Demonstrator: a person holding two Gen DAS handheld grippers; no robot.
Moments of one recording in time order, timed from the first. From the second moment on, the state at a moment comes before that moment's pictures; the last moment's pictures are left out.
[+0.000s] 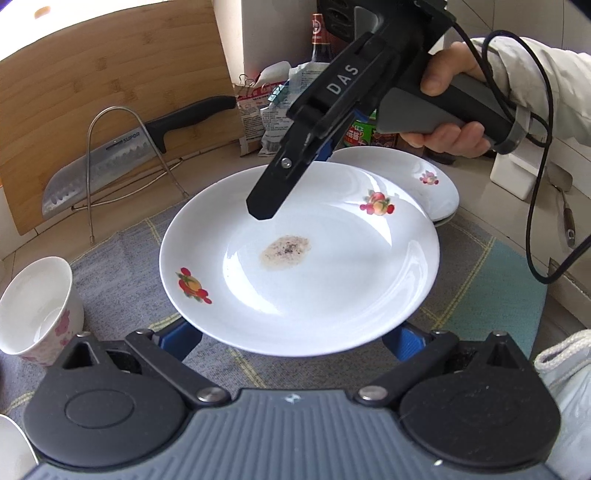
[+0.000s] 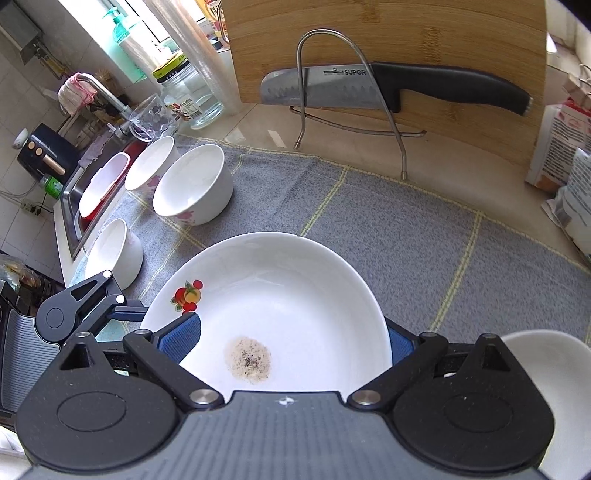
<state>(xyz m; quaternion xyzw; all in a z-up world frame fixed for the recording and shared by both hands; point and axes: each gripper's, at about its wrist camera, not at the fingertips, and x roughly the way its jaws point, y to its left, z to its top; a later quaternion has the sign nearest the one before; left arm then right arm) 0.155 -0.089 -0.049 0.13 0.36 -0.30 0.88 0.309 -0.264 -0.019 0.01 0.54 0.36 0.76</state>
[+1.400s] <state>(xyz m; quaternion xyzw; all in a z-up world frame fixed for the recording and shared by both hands) 0.198 -0.202 -0.057 0.18 0.35 -0.43 0.81 0.272 -0.423 -0.025 0.10 0.53 0.23 0.81</state>
